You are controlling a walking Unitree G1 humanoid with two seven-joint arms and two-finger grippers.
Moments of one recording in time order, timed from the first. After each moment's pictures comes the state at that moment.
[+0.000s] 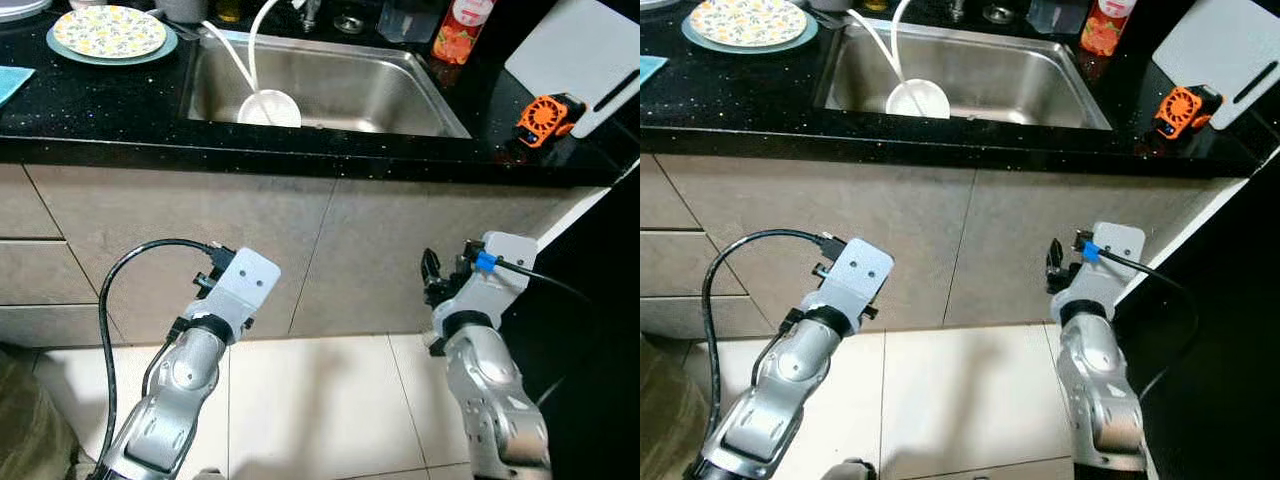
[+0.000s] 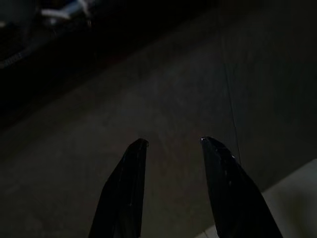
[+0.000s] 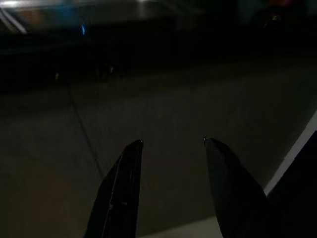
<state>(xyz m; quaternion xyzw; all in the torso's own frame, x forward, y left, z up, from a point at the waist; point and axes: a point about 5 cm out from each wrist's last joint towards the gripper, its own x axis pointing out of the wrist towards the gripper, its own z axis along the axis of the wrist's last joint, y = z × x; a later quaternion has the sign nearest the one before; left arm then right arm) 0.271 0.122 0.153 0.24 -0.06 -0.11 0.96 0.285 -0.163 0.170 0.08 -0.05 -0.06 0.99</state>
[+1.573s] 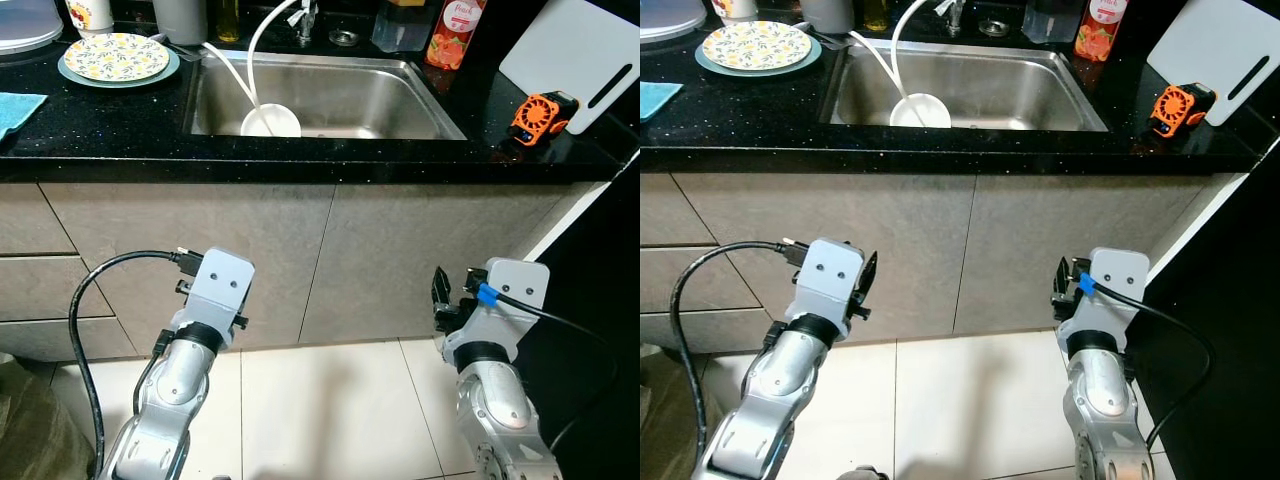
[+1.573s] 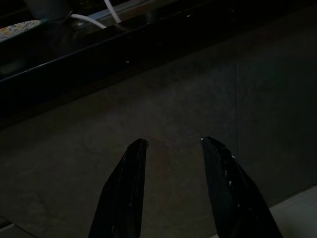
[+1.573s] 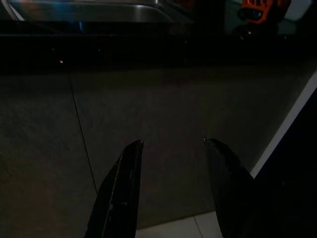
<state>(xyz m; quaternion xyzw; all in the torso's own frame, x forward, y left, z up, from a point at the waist) 0.261 0.127 0.152 0.16 -0.07 -0.09 0.98 0.244 -0.165 0.164 0.01 -0.05 -0.08 1.00</state>
